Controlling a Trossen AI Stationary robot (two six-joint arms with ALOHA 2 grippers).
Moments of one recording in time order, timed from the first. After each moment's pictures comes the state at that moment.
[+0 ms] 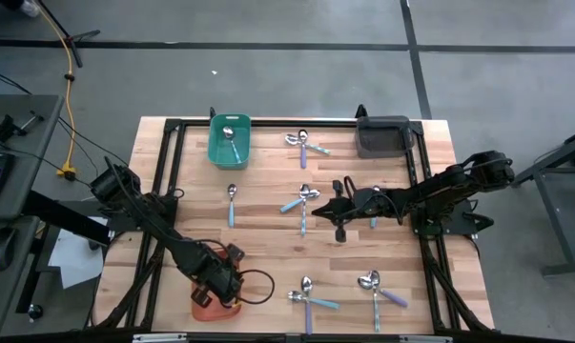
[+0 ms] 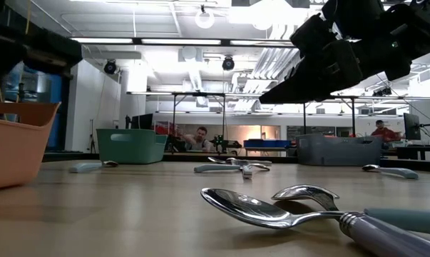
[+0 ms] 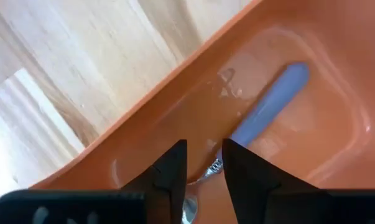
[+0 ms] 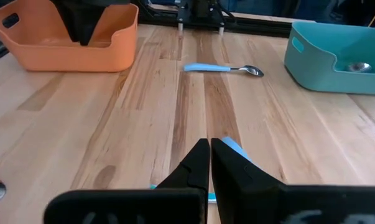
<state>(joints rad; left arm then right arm) -0.70 1.70 1.09 -0.75 -0.05 -0.11 0.11 1.46 0.44 0.68 0.10 -0.07</state>
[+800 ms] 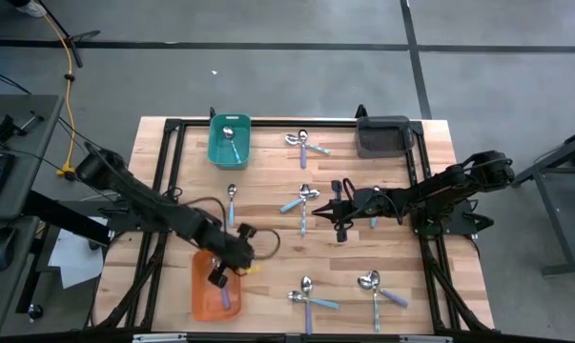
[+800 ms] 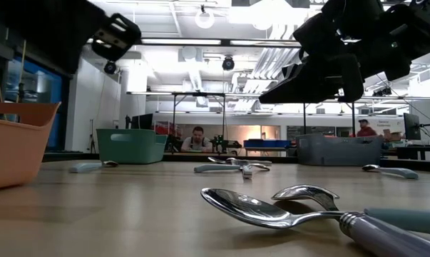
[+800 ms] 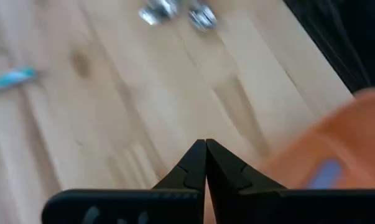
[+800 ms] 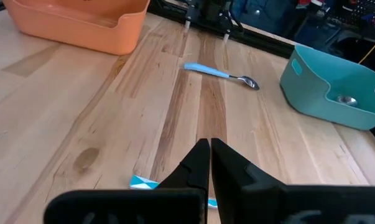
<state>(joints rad) -0.47 1.46 0.91 -0.38 -0.01 0.01 0.11 1.46 0.44 0.68 0.10 -0.27</state>
